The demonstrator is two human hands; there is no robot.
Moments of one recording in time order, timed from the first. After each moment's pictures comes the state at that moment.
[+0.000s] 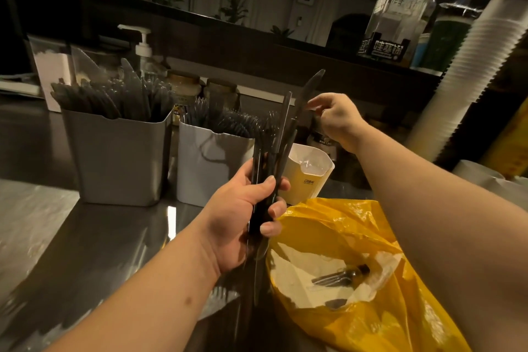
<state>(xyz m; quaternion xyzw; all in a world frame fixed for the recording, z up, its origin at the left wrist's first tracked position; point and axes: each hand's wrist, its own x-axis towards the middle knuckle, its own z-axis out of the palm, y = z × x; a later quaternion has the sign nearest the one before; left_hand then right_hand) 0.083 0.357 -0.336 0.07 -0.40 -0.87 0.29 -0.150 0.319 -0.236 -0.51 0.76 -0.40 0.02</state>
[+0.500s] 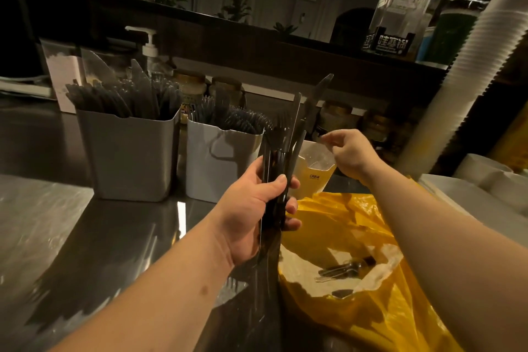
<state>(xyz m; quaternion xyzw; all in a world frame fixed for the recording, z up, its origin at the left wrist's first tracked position) 0.084 0.367 -0.331 0.12 -0.46 -0.82 0.31 -0.169 0.355 -0.297 -0.50 0.79 -0.36 0.01</state>
